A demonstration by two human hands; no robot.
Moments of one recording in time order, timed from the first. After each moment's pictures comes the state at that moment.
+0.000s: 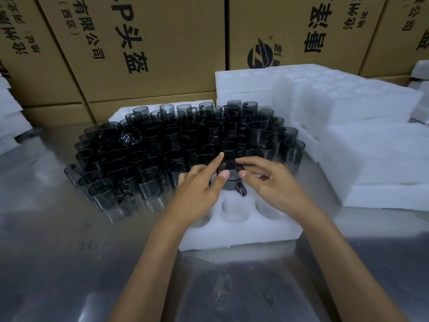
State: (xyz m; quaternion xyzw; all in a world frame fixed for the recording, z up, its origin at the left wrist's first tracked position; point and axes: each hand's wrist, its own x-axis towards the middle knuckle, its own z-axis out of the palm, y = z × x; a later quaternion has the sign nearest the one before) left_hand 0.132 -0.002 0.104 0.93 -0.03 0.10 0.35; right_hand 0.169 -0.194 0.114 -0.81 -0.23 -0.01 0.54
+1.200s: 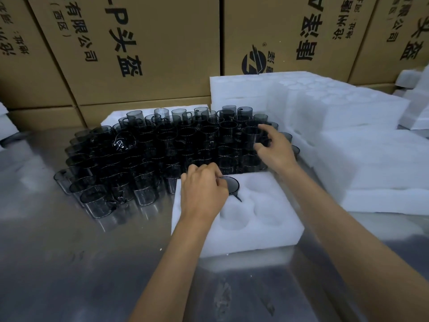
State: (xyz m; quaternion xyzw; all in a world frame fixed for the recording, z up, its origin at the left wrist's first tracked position) left_hand 0.151 -0.032 0.106 0.94 0.06 0.24 0.24; right_hand 0.264 -0.190 0.129 -0.86 -0.07 -0.14 0.48
